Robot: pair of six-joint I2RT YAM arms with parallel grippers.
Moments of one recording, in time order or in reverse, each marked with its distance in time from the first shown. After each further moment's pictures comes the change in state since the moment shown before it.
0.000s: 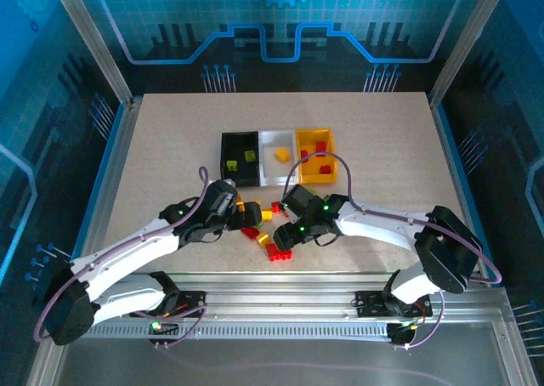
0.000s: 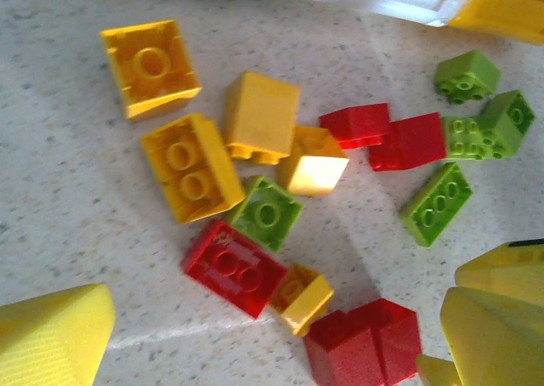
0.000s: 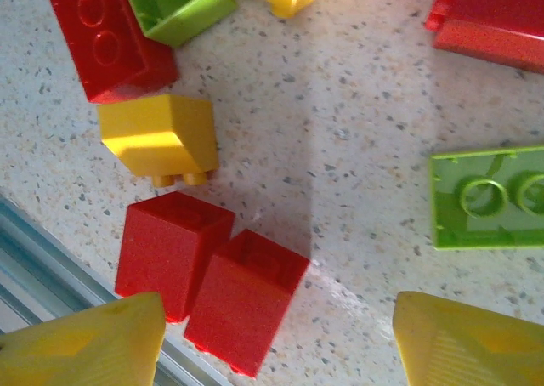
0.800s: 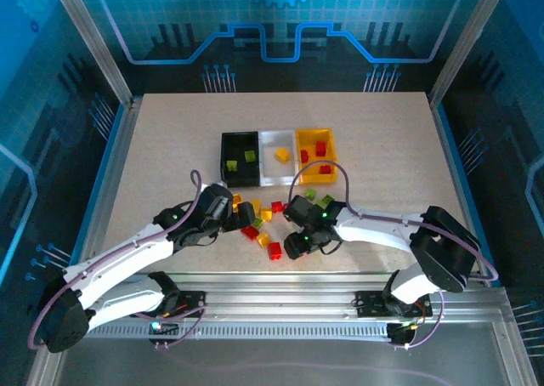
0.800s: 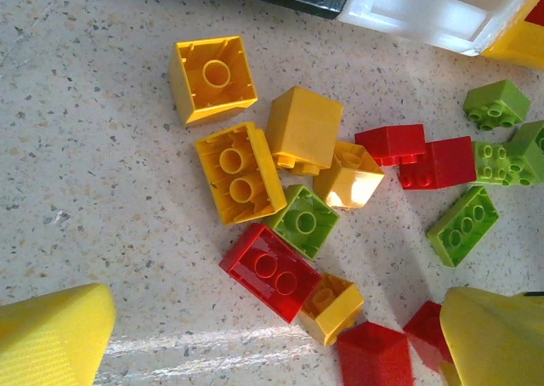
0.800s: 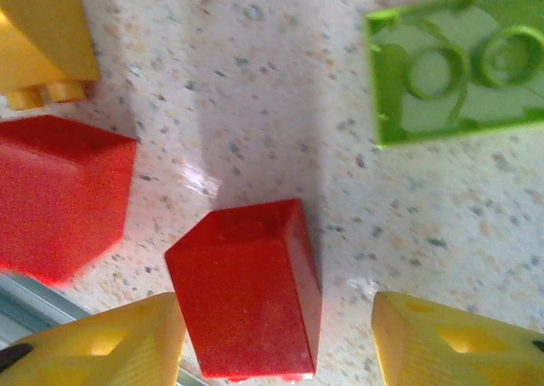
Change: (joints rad) left arm 0.000 -0.043 -0.019 -0.026 -0.065 -0.033; right arm 0.018 -0.011 -0.076 -0.063 0.068 0.050
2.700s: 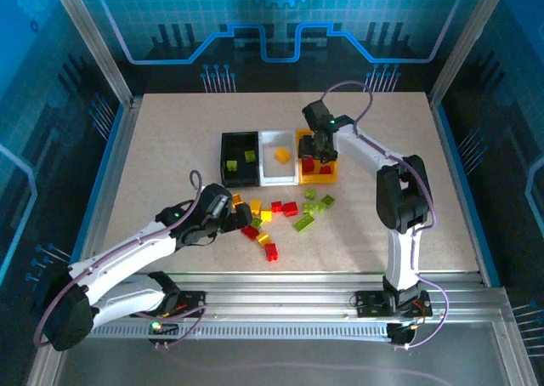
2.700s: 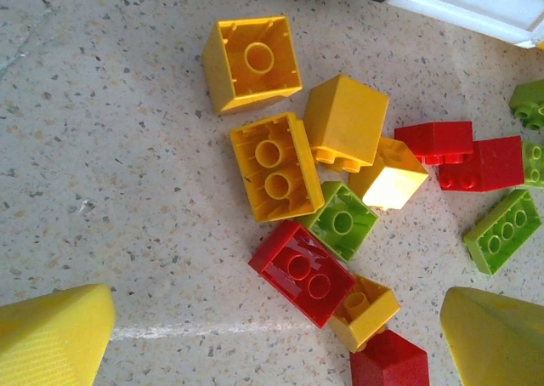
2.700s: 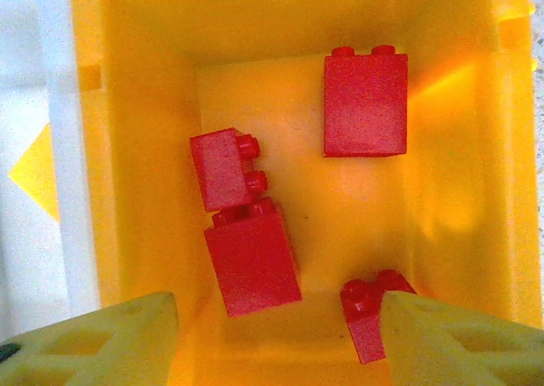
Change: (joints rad) left arm 0.050 0.032 -0.019 -0.005 0.024 0.000; right arm -0.504 0.510 0.819 -0.151 0.180 -0.020
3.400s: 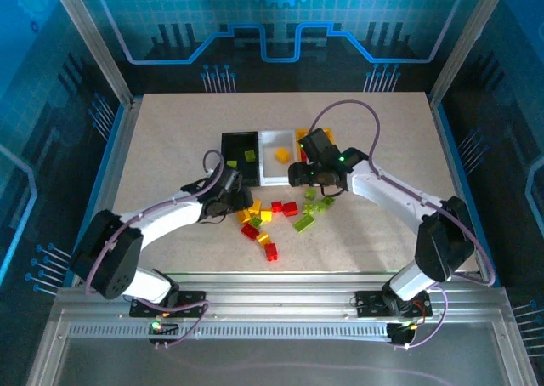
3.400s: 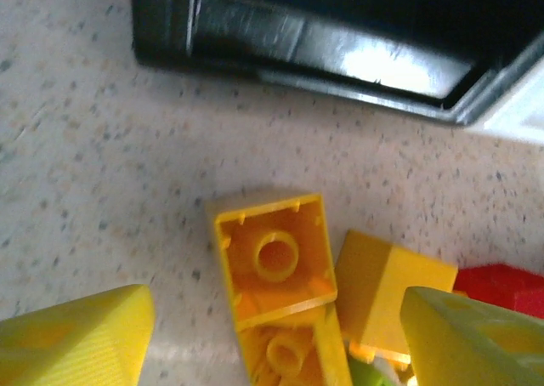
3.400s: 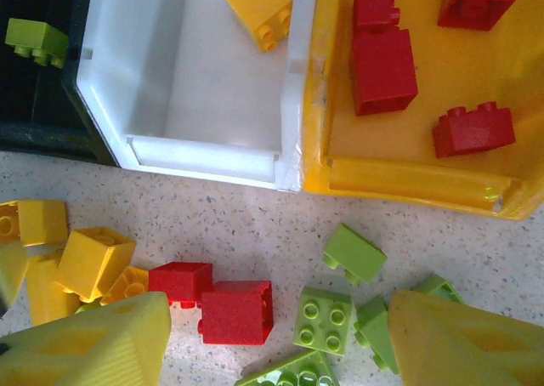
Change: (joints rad) left arm 0.151 0.417 0.126 0.222 0.021 0.113; right arm 0.200 -0.449 -0.398 0.091 -0.014 0.013
